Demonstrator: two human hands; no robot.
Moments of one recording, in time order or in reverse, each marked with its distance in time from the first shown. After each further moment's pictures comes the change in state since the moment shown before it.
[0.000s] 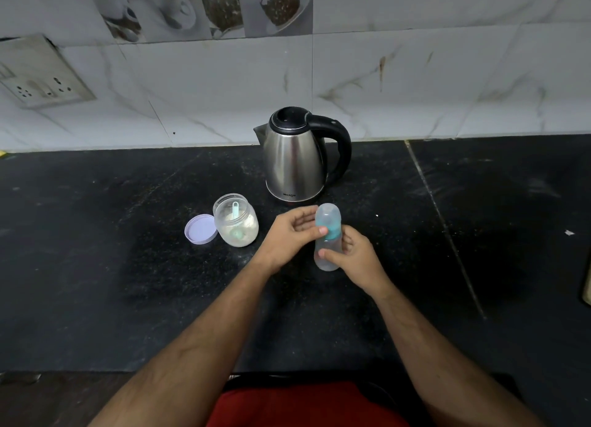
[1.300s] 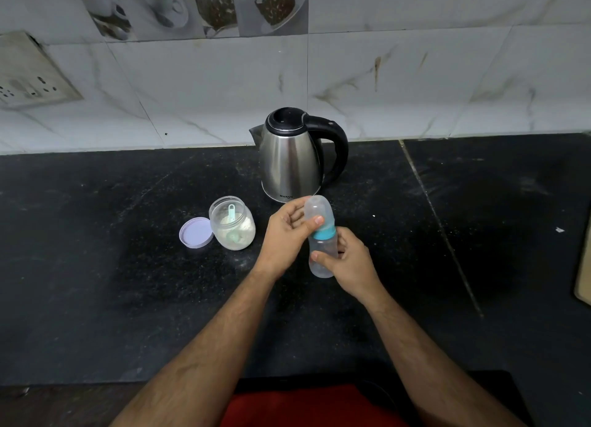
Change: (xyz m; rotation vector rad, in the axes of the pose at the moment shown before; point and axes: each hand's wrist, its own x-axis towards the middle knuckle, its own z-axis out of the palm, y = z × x) left_hand -0.002 0.007 0.006 -0.233 0.084 0.160; right_hand -0.023 -0.034 0.016 -0.087 0.096 0.000
